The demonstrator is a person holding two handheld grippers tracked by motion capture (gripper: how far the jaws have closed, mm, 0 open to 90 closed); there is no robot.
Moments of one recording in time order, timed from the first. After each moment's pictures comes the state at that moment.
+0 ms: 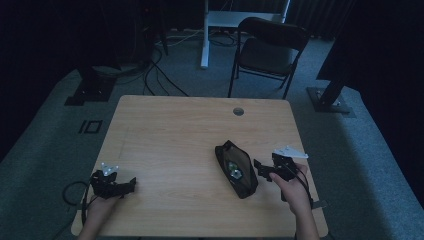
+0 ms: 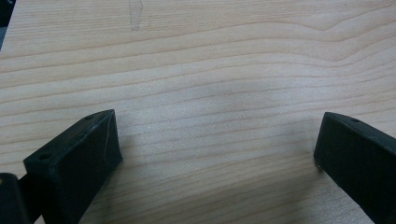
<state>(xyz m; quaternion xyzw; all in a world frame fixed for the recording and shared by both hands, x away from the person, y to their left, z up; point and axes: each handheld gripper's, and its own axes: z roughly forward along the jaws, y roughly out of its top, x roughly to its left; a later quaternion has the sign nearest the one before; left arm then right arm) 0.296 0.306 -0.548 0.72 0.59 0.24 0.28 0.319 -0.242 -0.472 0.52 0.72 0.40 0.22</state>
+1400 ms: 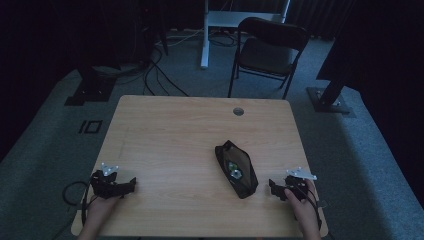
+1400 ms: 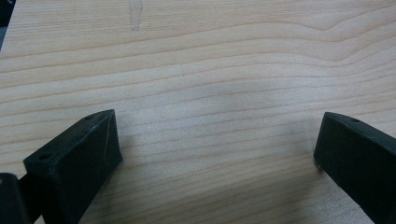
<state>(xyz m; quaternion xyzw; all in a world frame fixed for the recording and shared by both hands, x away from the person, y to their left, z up) 0.296 0.306 -0.548 0.72 0.59 0.24 0.28 0.291 -0.291 -0.548 0.56 0.72 0.32 0.24</state>
